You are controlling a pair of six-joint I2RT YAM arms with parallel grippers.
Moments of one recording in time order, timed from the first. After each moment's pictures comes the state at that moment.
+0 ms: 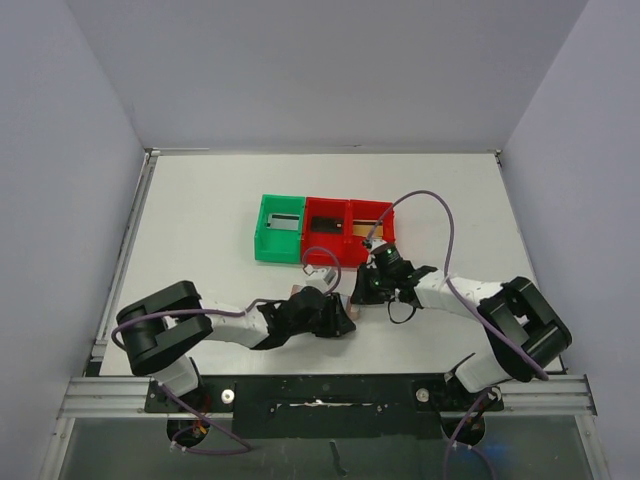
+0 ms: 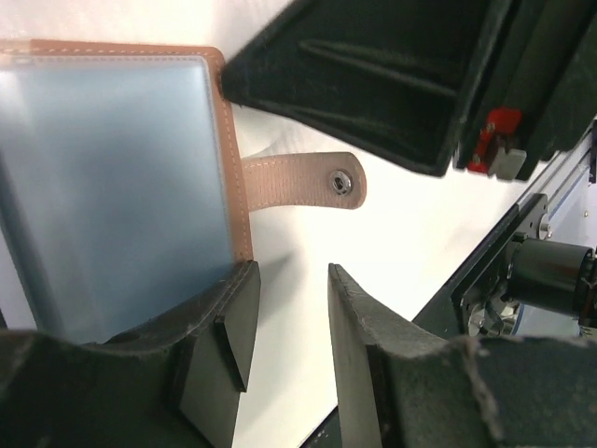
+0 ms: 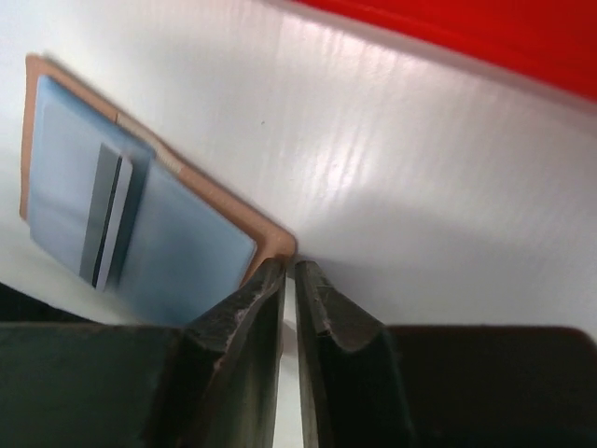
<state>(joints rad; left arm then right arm) -1.09 1.62 0.56 0.46 -0.03 -0.99 0.61 1.49 0.63 -0.09 -0.19 0.51</state>
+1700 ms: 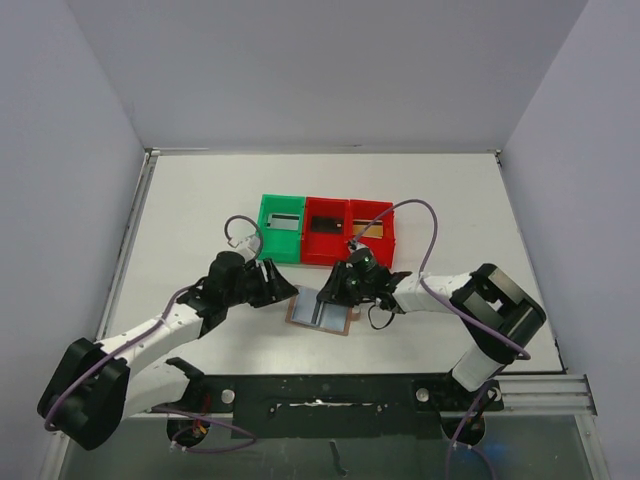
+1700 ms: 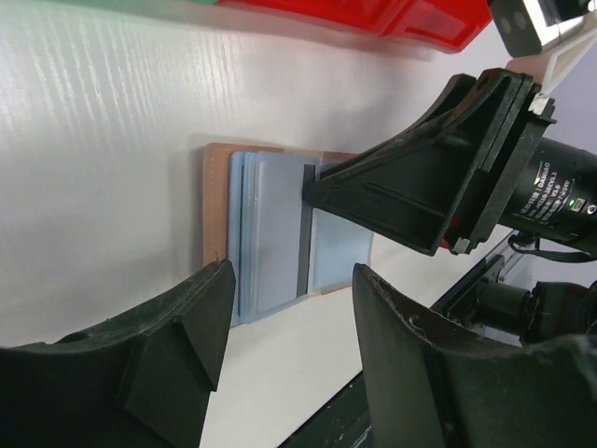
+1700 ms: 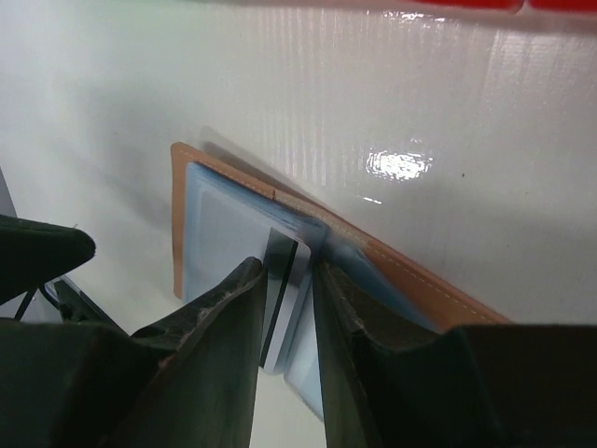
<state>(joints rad) -0.54 1.09 0.42 0.08 0.27 -0.83 0.76 1.62 0.67 0.16 -0.15 0.93</state>
